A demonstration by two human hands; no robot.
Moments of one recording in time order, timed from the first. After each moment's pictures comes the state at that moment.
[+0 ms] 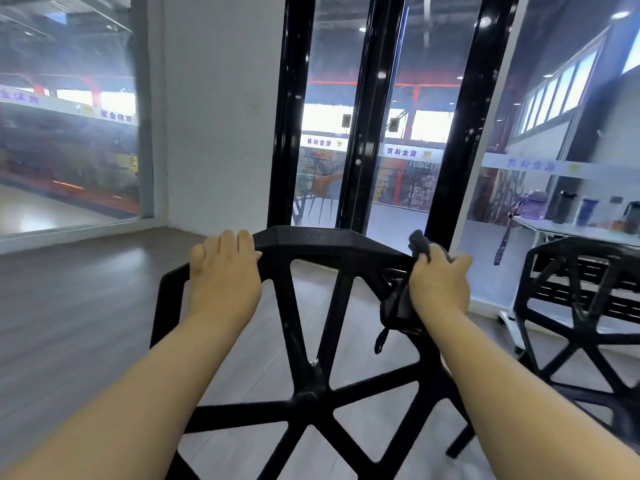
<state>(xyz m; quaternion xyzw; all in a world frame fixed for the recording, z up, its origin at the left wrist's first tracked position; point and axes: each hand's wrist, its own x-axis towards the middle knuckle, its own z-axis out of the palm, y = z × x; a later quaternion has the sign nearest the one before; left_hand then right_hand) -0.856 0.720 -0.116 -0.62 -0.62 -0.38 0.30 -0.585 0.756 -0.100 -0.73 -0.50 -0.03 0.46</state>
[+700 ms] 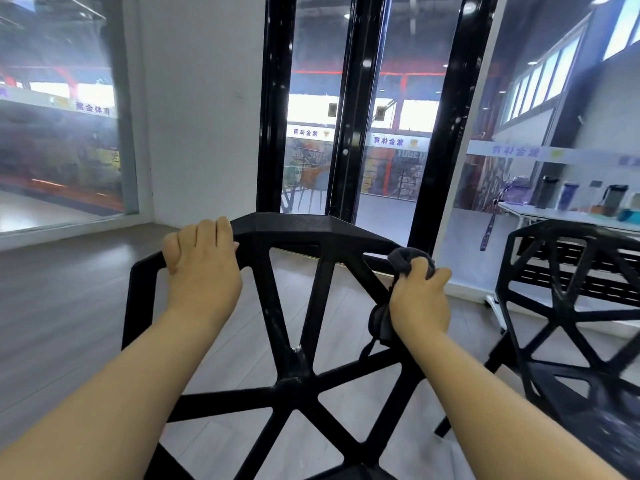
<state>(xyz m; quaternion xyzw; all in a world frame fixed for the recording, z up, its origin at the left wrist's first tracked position) -0.854 0.729 -0.130 -0.59 -0.59 -0.41 0.36 -0.581 0.732 -0.149 -0.73 -0.54 -0.10 0.41</state>
